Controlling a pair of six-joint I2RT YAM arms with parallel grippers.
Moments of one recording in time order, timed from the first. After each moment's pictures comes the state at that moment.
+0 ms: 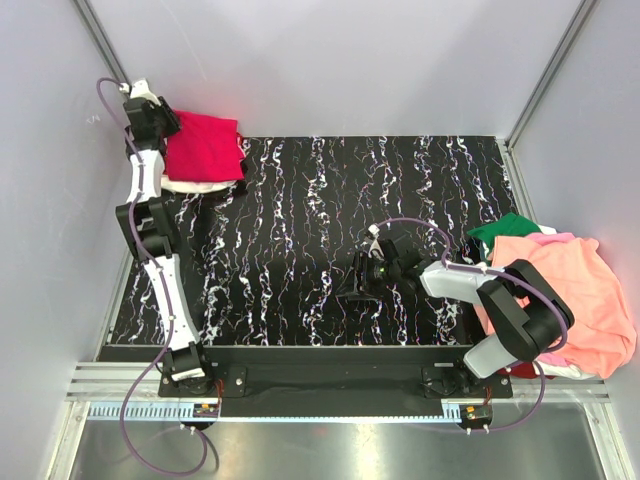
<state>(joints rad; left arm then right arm) 0.28 2.60 2.47 -0.15 0.24 -0.24 0.61 1.53 0.63 0.08 -0.50 0.80</state>
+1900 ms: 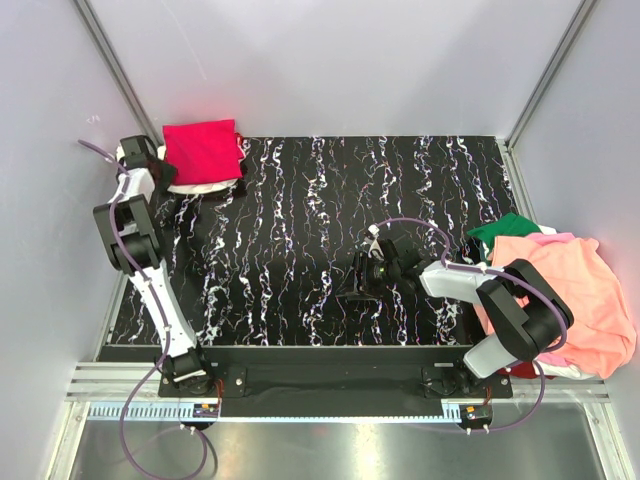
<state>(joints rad) 0.35 2.29 1.84 -0.30 0.06 -0.79 0.61 1.54 0.64 0.09 -0.50 0.80</state>
